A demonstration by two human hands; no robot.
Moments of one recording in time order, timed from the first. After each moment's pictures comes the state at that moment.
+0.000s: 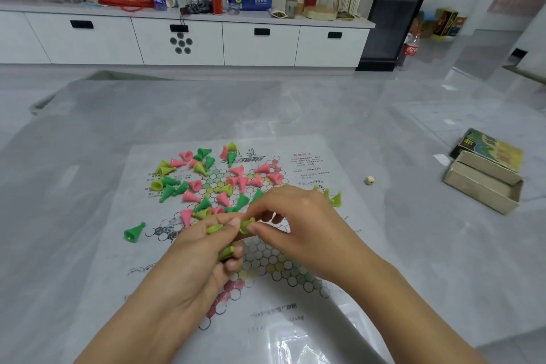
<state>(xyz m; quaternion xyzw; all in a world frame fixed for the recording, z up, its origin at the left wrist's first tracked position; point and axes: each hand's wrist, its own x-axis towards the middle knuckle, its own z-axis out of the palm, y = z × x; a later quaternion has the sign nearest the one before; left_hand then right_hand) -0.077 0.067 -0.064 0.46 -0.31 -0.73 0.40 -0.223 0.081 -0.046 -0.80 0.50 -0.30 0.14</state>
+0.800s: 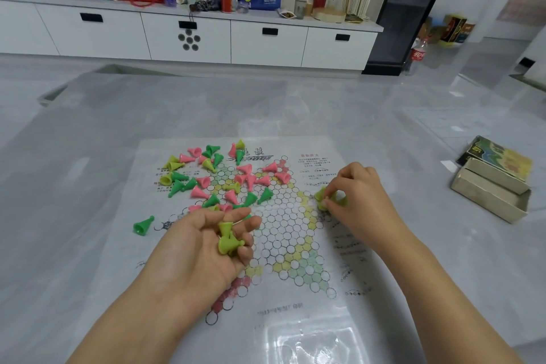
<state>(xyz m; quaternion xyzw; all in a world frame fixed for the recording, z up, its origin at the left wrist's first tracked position) -0.063 0.062 -0.056 0.39 -0.14 -0.83 0.38 -0.292 0.056 -0.077 -0.66 0.72 -0.21 0.02</state>
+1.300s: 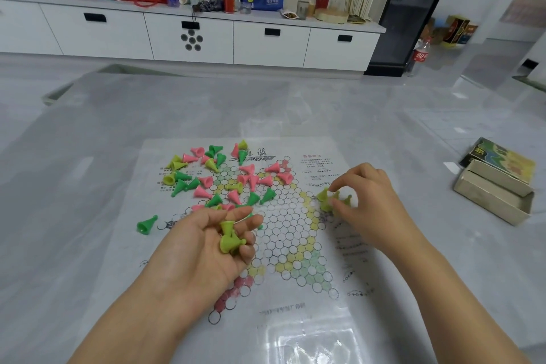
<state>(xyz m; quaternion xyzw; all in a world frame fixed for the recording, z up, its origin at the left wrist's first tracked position) -0.062 0.062 -0.058 0.38 -0.14 -0.83 0.38 -0.296 0.065 -0.071 -0.66 0.71 -0.24 0.04</state>
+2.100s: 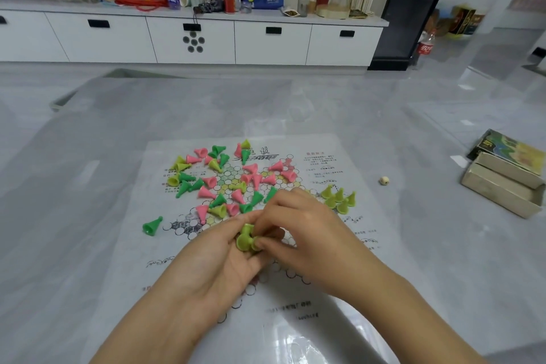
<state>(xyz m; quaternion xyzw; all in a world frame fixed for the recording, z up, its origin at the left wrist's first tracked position) -0.068 0.061 -0.079 0.30 -0.22 -0.86 0.34 -0.210 0.090 -0.046 -0.81 0.51 -0.25 0.13</state>
